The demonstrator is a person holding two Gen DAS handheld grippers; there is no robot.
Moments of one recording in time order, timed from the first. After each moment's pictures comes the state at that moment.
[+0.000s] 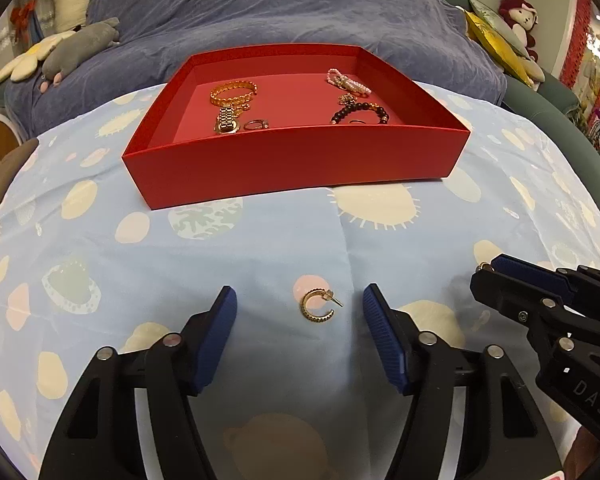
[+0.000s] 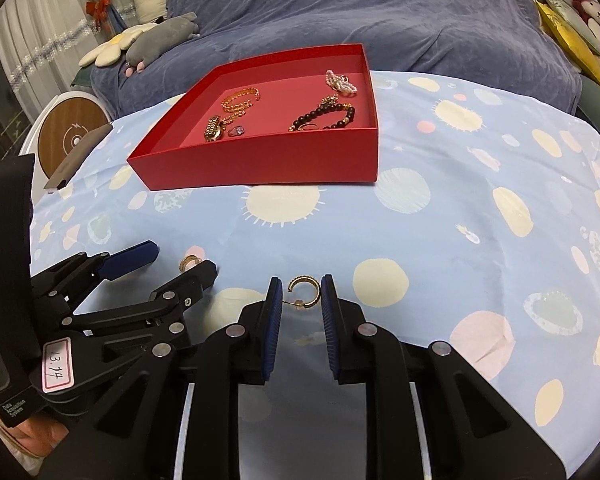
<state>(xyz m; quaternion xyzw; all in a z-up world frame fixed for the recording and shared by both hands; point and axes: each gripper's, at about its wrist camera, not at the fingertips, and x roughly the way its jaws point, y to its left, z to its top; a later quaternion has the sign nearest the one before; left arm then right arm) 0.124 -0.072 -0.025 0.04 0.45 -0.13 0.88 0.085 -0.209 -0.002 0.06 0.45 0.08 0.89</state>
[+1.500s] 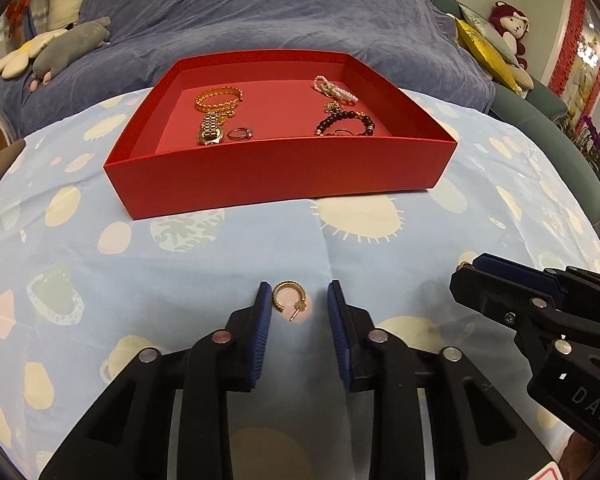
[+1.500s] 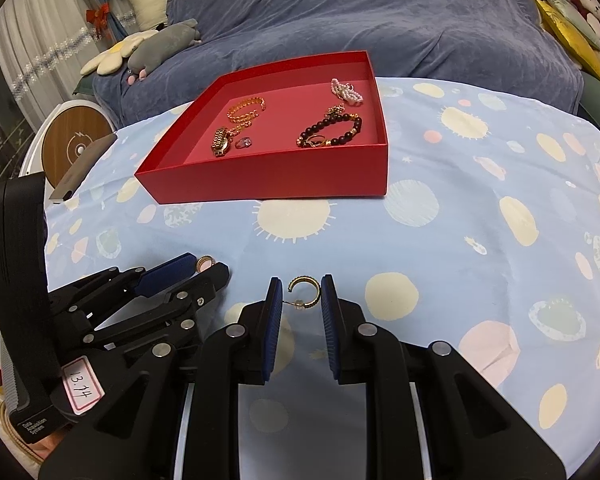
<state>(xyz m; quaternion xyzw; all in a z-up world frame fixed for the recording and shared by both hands) 0.130 -0.076 -0.023 0.02 0.44 -0.15 0.88 0.091 -0.204 0.007 0.07 0.44 0.09 0.89</state>
